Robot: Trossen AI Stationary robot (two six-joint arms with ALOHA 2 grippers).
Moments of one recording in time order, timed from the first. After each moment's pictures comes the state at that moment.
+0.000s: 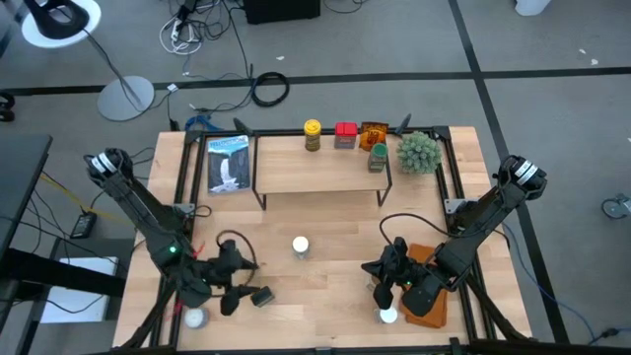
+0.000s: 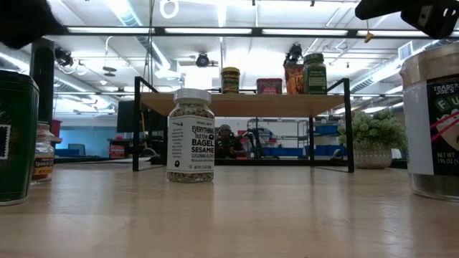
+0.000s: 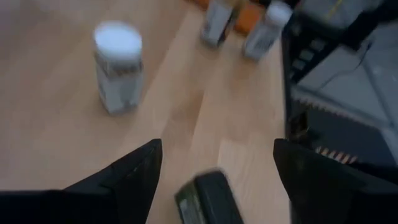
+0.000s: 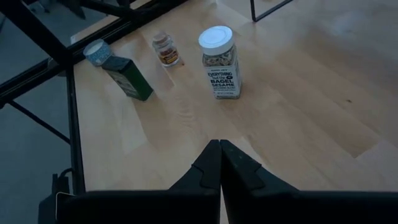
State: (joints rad) left arm -0.89 1.22 0.76 -0.31 -0.67 -1.01; right arm 0.79 1.49 1.01 -0.42 0.83 1.13
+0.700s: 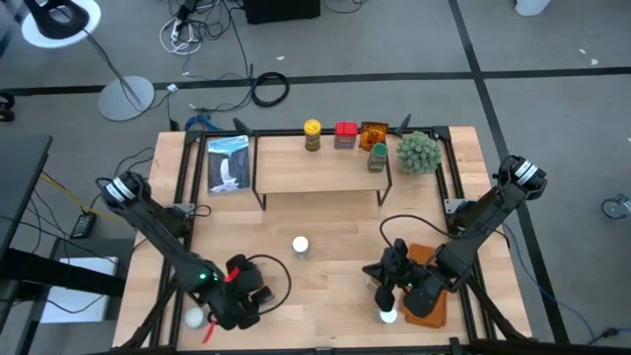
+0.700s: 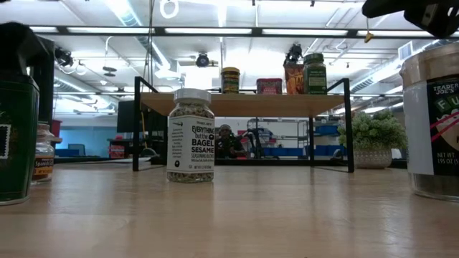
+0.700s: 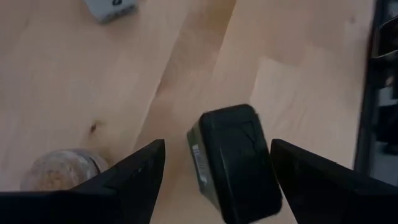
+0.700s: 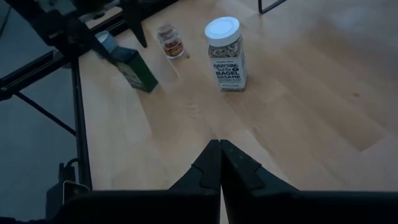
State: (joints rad) left arm -0.83 1.57 0.97 -0.54 -0.44 -1.11; right arm 0.80 1.49 1.01 -0.42 0.81 1.13
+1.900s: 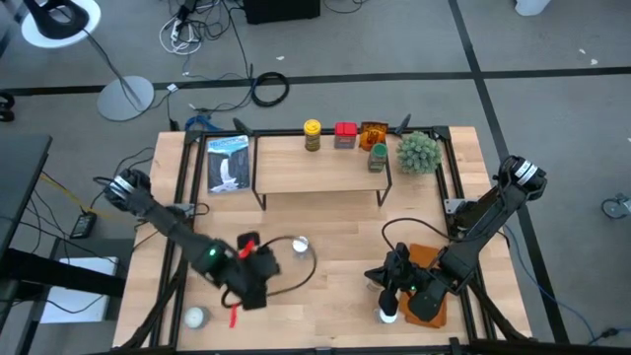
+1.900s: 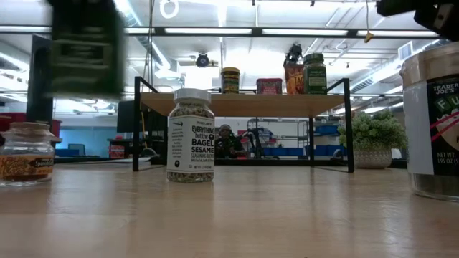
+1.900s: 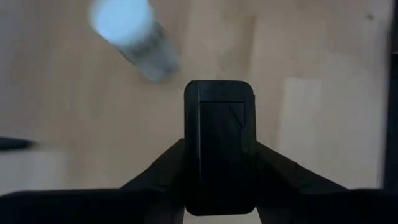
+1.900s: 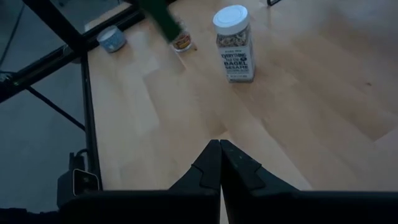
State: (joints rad) left arm -0.63 1.56 1.30 -0.96 -0.36 -0.71; right arm 0.84 1.49 0.98 -0.38 0.81 1.15
